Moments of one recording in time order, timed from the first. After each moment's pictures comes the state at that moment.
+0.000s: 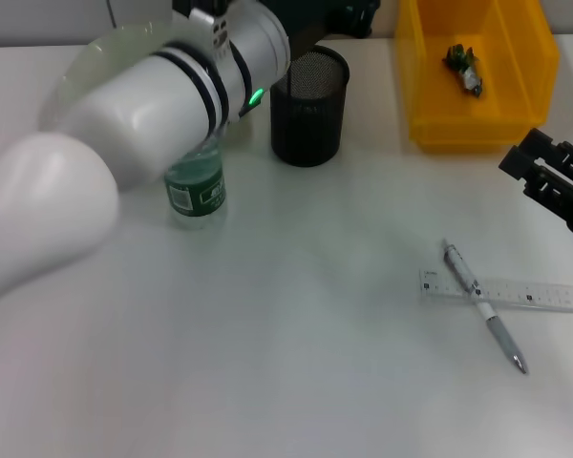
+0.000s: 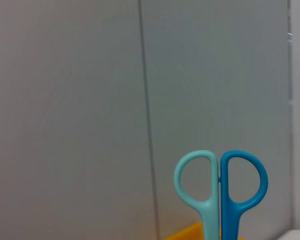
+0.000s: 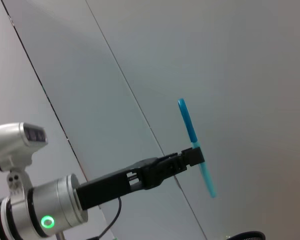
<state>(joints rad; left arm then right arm) -0.52 -2.08 2.01 1.23 1.97 0.05 -2.34 0.31 2.08 -0.46 -0.38 -1.67 -1.70 1.19</state>
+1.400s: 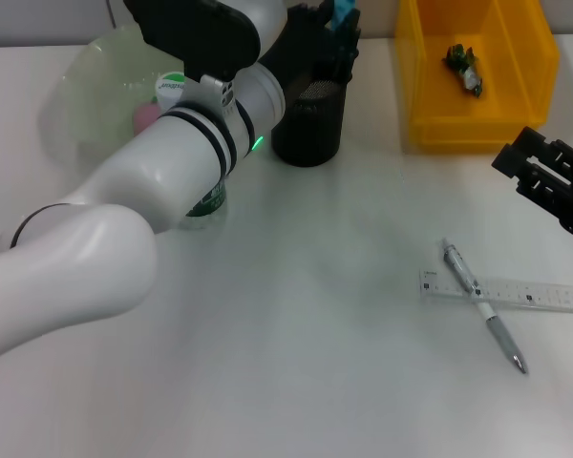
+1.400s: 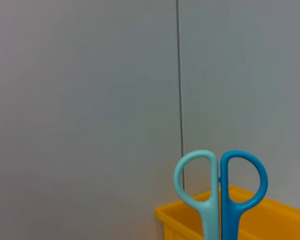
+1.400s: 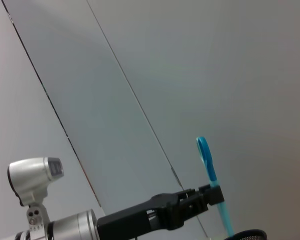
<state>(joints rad) -0.60 -2.08 2.22 0.96 1.97 -0.28 -2.53 0.33 2.08 -0.46 -0.37 -1.67 -1.69 1.19</state>
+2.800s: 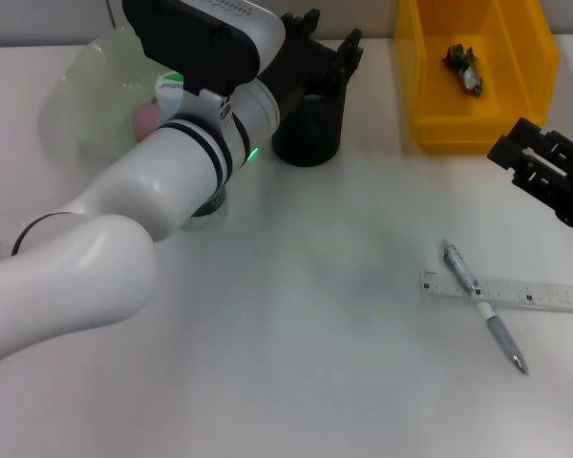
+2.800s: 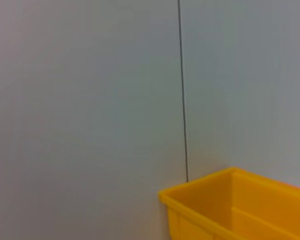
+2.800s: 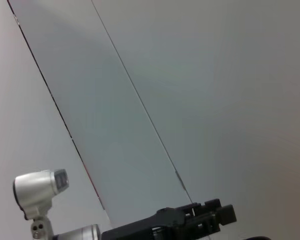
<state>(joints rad) -0.61 -2.08 2.24 0.92 1.97 -0.29 -2.53 0.34 2.08 -0.47 -0.37 -1.66 -1.69 1.19</state>
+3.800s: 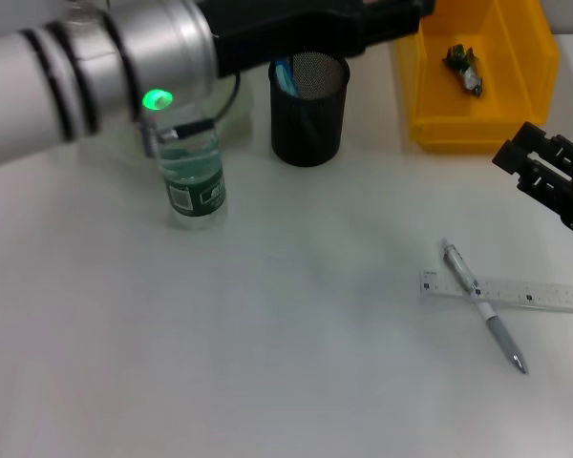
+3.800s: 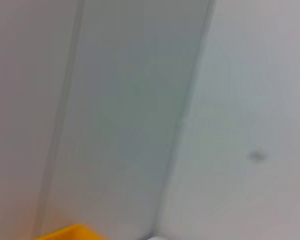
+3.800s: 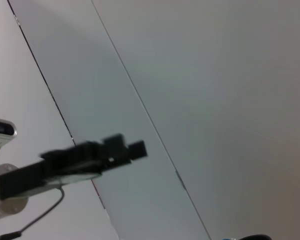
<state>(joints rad) -0.30 -2.07 1.68 1.49 1.52 0.77 -2.04 0.33 2.08 -0.47 -0.38 -1.67 -1.70 1.19</state>
